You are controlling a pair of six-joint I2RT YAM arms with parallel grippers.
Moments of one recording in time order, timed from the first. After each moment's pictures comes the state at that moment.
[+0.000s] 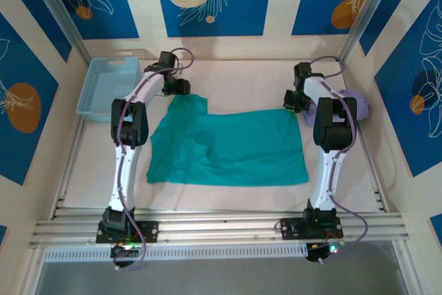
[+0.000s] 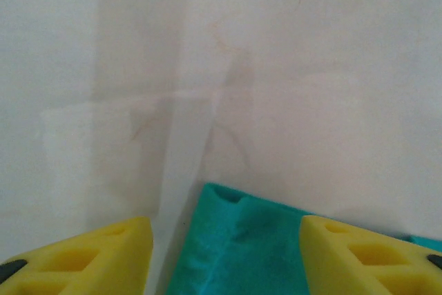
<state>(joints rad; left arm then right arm) -0.20 2.53 2.23 -0.78 0.15 -0.15 -0.01 2.19 1.68 -0.80 -0.01 0.31</state>
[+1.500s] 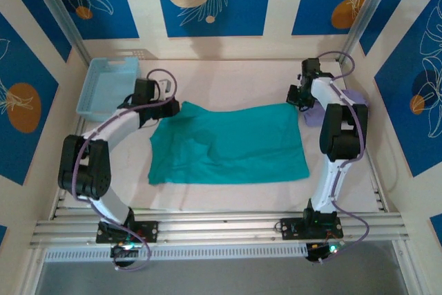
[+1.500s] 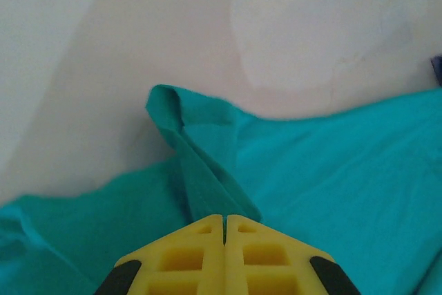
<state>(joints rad) -0.23 1.61 1.05 -0.21 0.39 -0.34 -0.04 2.02 1.57 -0.74 -0.09 0.27</state>
